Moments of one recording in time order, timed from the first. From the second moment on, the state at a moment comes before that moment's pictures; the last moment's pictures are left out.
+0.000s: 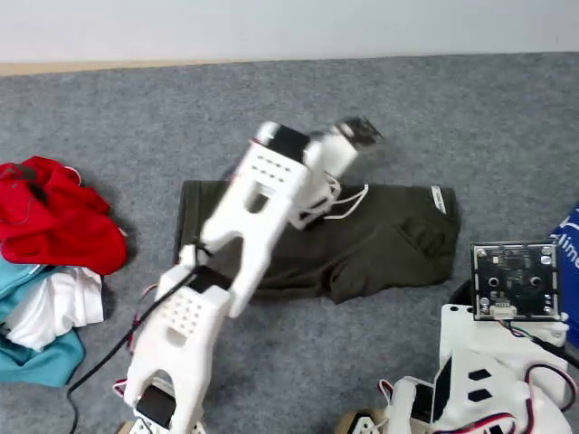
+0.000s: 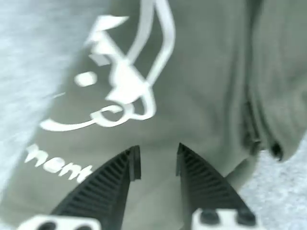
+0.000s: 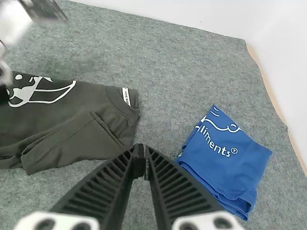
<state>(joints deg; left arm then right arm) 23.9 42.3 -45.6 98.9 -20.1 17.1 -73.2 11.9 100.4 22.4</state>
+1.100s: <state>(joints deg) -6.1 14.7 -21.9 99.0 -14.5 6.9 -37.8 36.9 73.2 22.5</state>
